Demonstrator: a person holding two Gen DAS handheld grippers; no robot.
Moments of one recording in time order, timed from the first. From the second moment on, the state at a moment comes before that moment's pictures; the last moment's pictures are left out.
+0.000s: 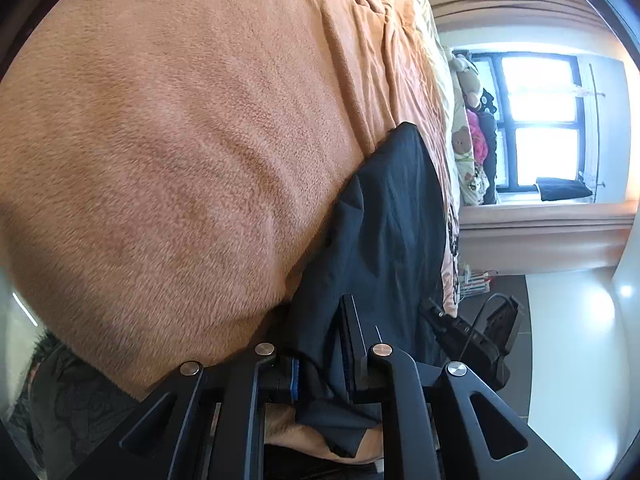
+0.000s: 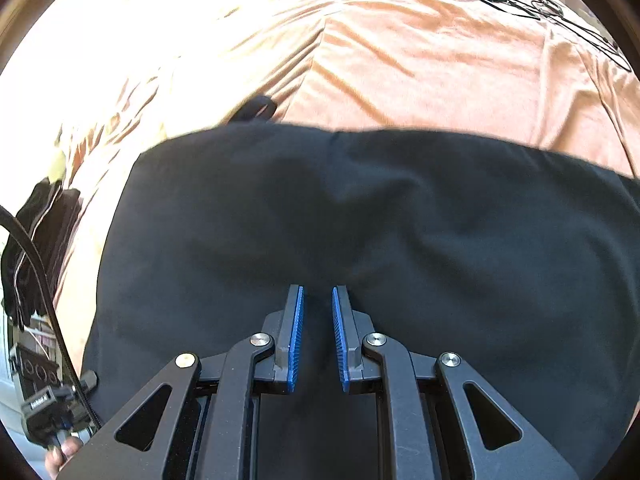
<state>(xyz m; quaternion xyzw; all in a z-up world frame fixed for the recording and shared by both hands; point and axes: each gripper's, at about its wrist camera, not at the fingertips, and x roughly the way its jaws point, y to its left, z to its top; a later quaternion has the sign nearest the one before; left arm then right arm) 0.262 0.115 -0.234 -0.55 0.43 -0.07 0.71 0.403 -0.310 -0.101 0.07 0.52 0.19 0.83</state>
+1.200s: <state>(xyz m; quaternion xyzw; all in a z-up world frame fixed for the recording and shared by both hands) 0.282 0.094 -0.178 -0.53 0.37 -0.14 0.75 0.321 -0.331 -0.106 0.10 0.52 0.24 0.82</state>
